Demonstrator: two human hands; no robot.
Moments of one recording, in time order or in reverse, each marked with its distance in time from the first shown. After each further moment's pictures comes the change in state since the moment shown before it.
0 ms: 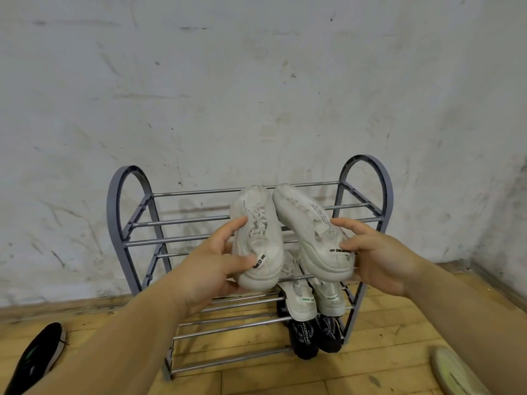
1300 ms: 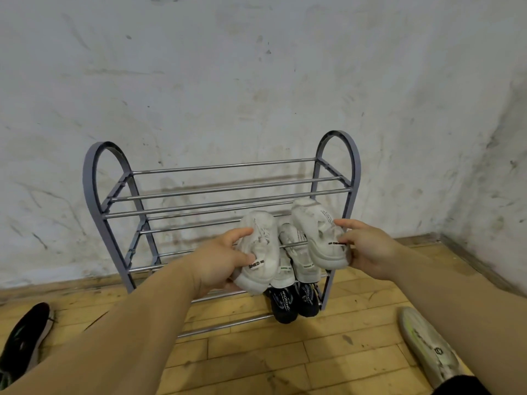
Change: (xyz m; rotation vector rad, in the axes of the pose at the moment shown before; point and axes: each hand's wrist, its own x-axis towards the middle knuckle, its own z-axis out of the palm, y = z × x) left_hand 0.008 -0.049 0.039 0.315 -0.036 -0.190; right_hand -0.006 0.050 -0.057 -0.027 0.352 0.116
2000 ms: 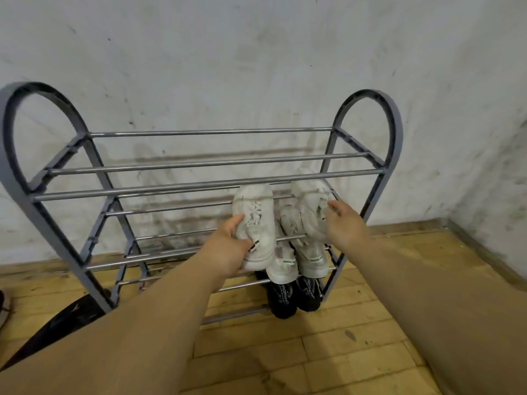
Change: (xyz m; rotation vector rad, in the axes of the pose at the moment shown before) left_hand 0.127 -0.057 0.011 -0.168 0.183 -0.056; right_hand 0.114 0.032 0.053 -0.713 0.302 -0.241
